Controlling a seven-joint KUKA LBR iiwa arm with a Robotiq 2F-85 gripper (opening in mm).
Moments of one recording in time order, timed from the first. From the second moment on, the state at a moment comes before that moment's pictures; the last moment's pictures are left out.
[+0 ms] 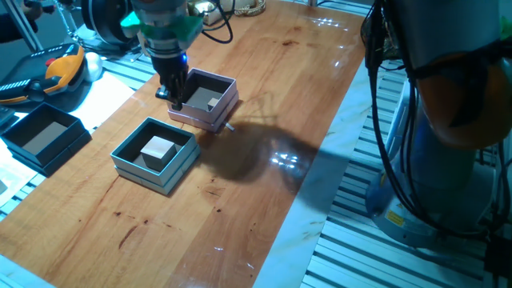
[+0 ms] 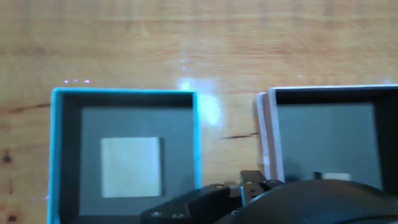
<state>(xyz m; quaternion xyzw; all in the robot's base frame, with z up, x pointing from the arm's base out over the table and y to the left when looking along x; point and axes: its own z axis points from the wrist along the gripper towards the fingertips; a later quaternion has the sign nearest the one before) 0.583 0.062 0.148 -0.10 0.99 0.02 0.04</state>
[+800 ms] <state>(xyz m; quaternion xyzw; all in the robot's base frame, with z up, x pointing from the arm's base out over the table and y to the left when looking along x) 0.579 0.094 0.139 -0.02 1.00 0.01 0.05</state>
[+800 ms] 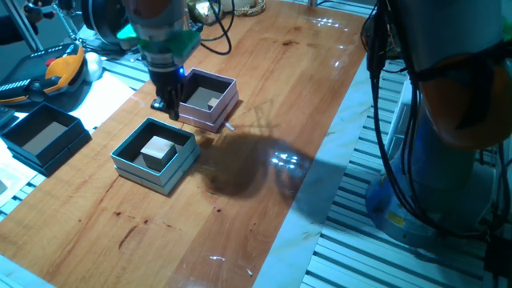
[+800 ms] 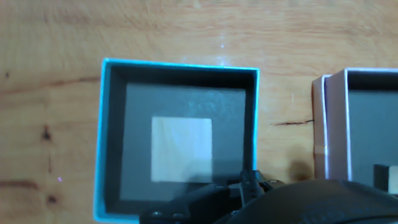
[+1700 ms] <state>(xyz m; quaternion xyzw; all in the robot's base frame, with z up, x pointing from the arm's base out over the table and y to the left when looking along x) 0.592 0.143 0.119 0.00 1.00 -0.01 0.06</state>
